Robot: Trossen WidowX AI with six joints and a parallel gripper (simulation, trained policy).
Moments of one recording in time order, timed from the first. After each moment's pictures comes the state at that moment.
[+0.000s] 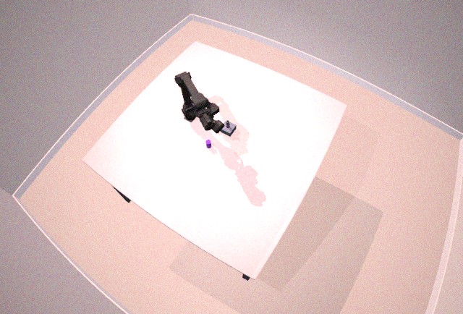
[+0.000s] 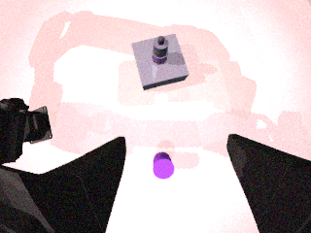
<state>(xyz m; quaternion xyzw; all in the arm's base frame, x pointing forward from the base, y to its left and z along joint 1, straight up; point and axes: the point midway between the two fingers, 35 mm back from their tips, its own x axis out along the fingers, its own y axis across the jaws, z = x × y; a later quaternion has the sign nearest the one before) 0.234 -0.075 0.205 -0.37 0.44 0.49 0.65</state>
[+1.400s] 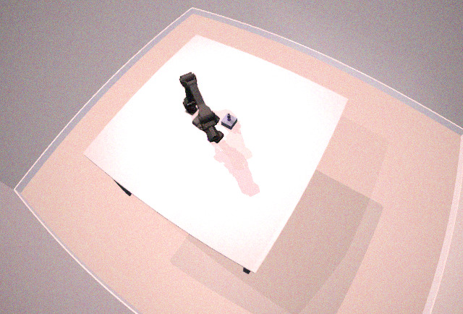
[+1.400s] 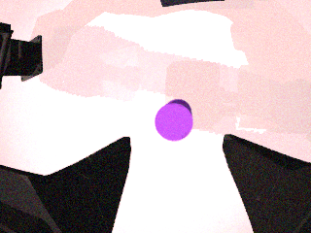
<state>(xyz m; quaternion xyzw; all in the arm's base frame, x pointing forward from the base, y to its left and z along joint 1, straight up) 0.234 -0.130 0.116 -0.39 0.52 0.54 0.53</state>
